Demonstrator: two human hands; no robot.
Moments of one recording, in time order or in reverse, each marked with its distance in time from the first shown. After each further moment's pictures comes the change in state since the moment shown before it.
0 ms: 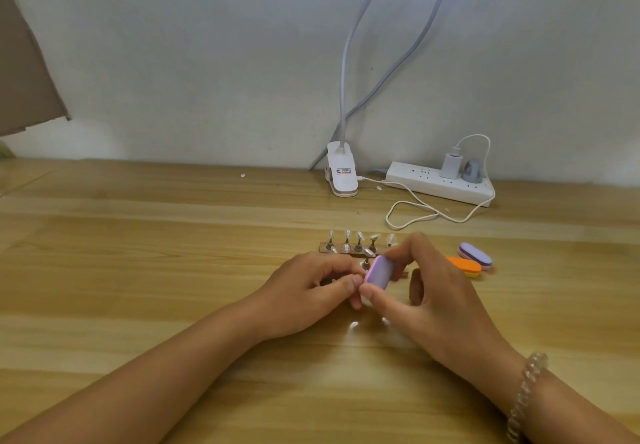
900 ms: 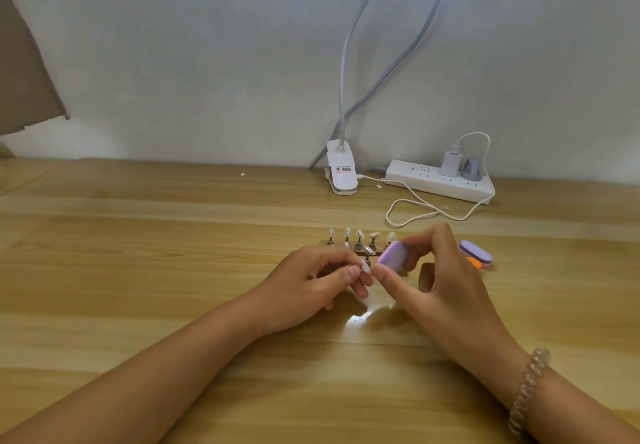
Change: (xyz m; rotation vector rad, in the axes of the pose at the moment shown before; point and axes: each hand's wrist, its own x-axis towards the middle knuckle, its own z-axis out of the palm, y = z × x) left_hand 0.001 -0.006 0.001 -0.175 0.015 -0.029; right_hand 0.001 0.000 -0.001 0.099 0.106 0.058
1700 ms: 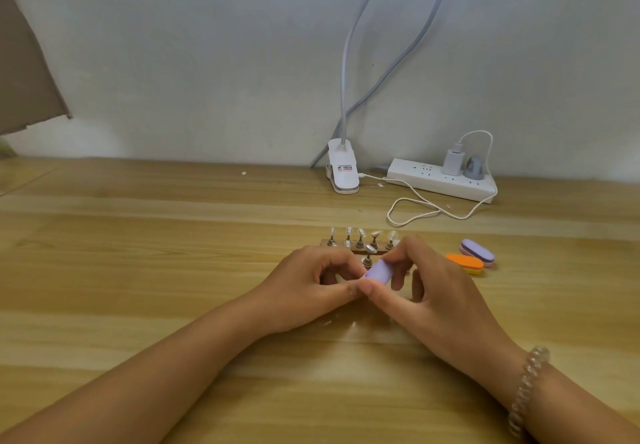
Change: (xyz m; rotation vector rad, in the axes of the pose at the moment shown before) left_hand 0.000 -0.004 0.000 0.064 -0.006 0.006; right_hand -0.001 -0.003 -0.003 -0.171 -0.131 -0.029
